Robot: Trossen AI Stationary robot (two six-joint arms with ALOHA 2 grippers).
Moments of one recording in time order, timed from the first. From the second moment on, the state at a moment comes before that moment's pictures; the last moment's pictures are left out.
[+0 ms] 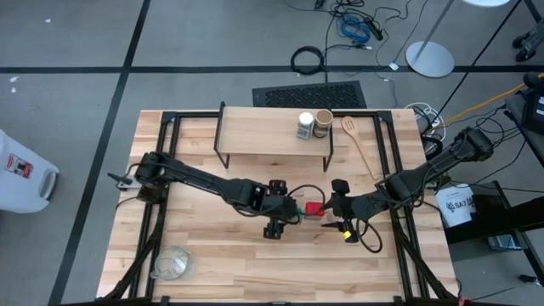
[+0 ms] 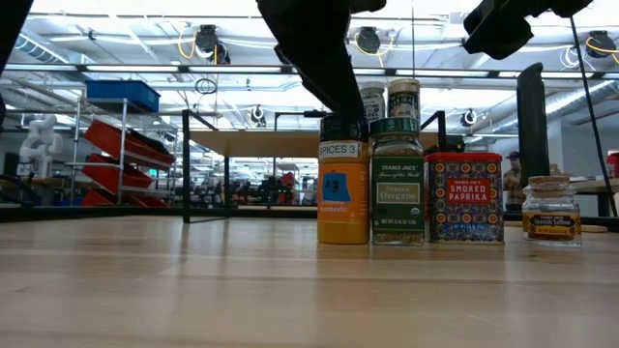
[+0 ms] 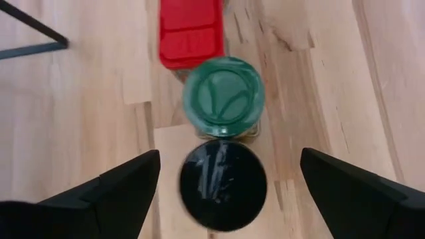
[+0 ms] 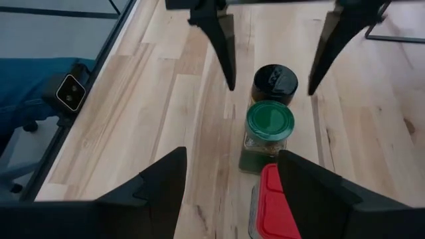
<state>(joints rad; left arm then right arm) -0.23 1.94 1.60 -0.66 -0.16 -0.01 0.49 1.11 0.80 -0.38 0.26 0.28</state>
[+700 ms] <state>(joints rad) -0.23 1.99 1.60 -0.67 -0.16 0.01 0.49 1.11 0.80 -0.40 0.26 0.29</state>
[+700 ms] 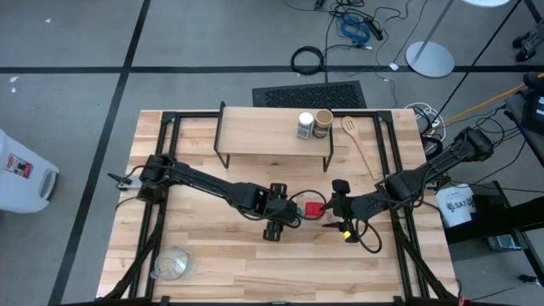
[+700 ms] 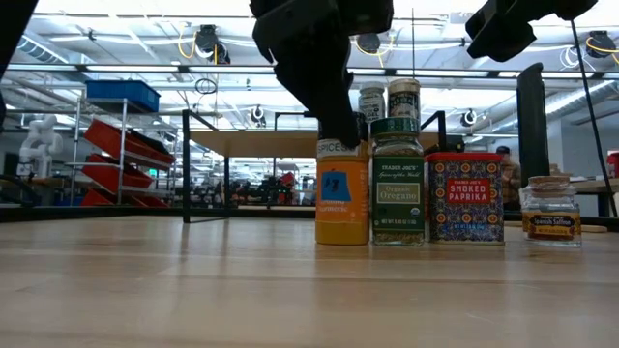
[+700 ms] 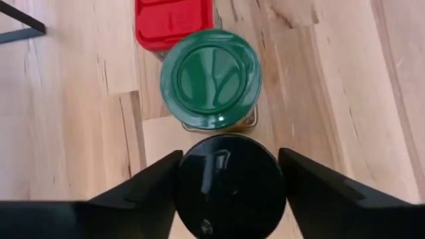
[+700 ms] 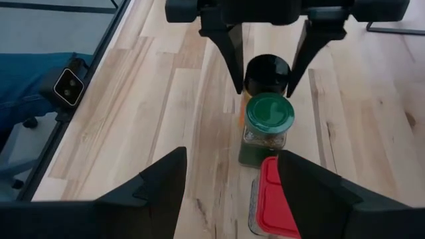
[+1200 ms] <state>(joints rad) -0.23 1.98 1.63 -0.78 -0.13 0.00 0.49 1.11 0.80 -0.40 0.26 0.30</state>
